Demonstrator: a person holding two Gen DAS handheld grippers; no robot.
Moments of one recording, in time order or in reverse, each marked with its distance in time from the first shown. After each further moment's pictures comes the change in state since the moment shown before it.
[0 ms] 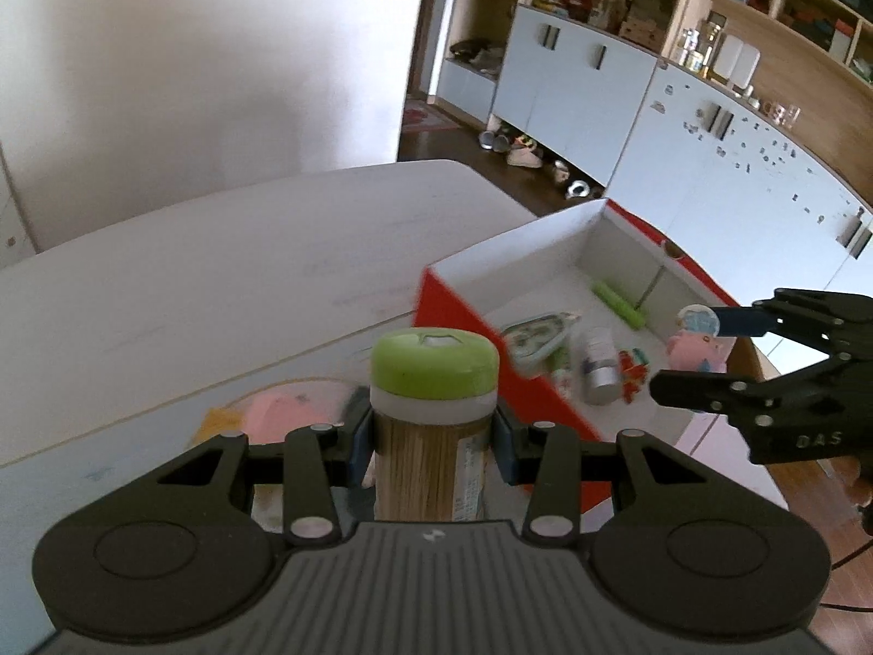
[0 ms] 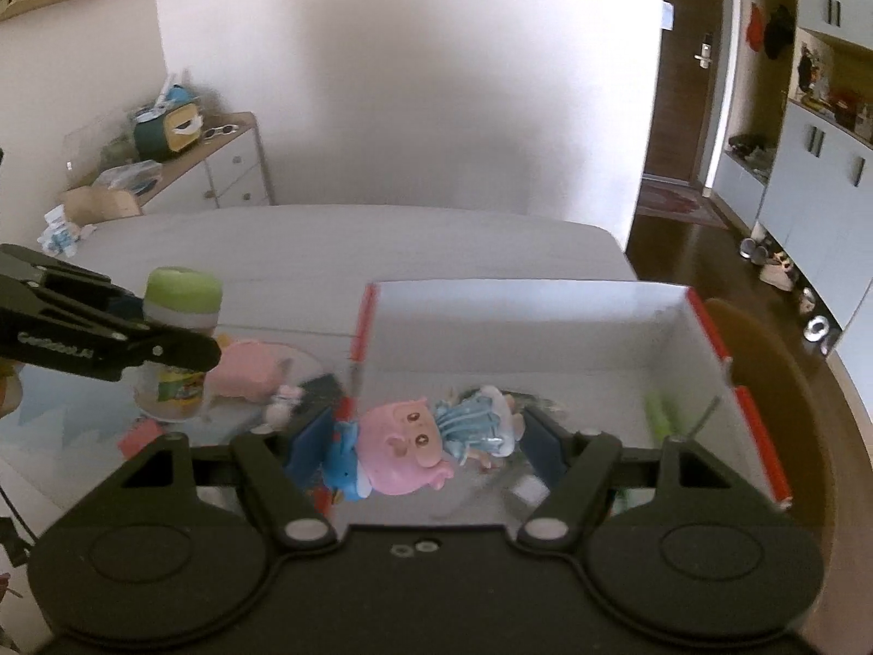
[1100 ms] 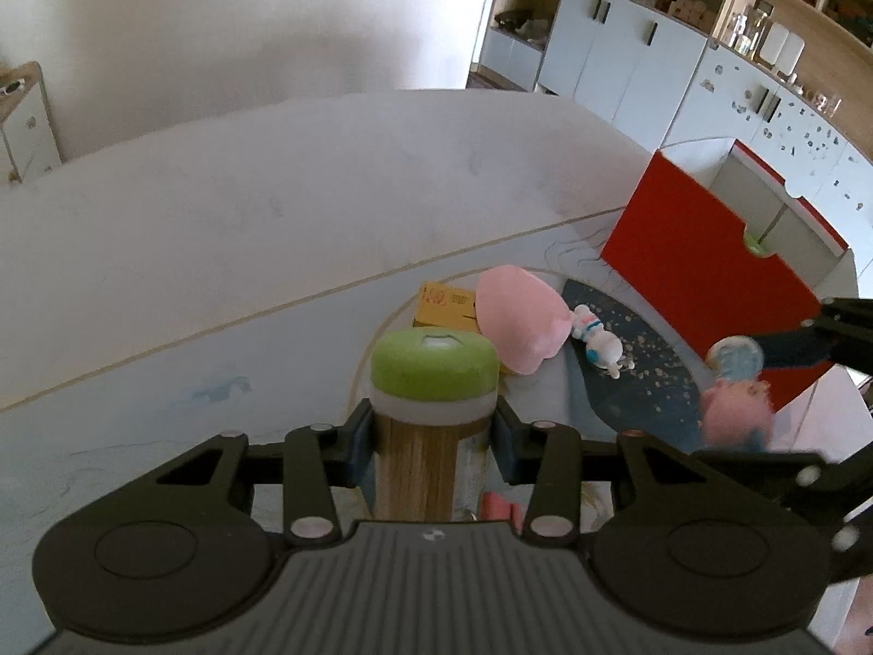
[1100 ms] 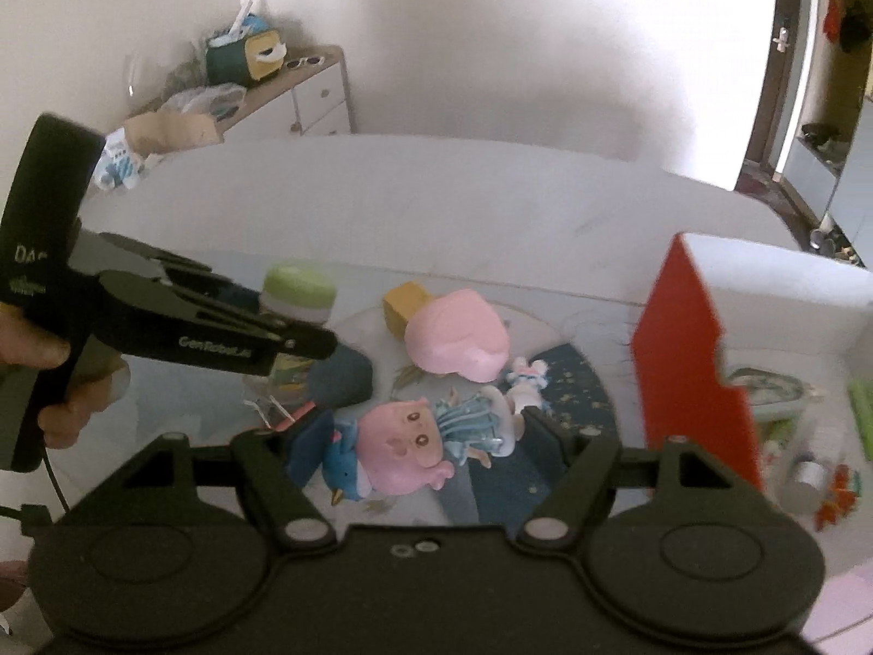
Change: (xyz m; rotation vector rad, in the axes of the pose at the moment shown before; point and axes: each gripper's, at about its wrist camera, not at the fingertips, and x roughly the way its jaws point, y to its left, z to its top) left arm 0.020 0.160 -0.083 -0.039 0.053 0.047; right arm 0.075 0.173 -0.005 -0.060 0.101 0.095
